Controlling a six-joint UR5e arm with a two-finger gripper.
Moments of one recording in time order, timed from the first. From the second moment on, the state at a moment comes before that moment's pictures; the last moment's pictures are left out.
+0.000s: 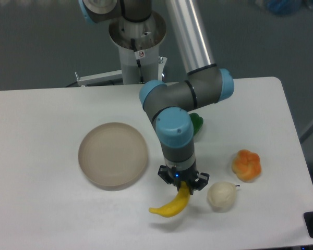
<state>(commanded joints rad) 2.15 -2.17 -1.53 -0.83 1.67 0.67</state>
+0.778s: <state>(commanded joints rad) 2.14 -2.21 -1.54 -0.83 1.68 0.67</state>
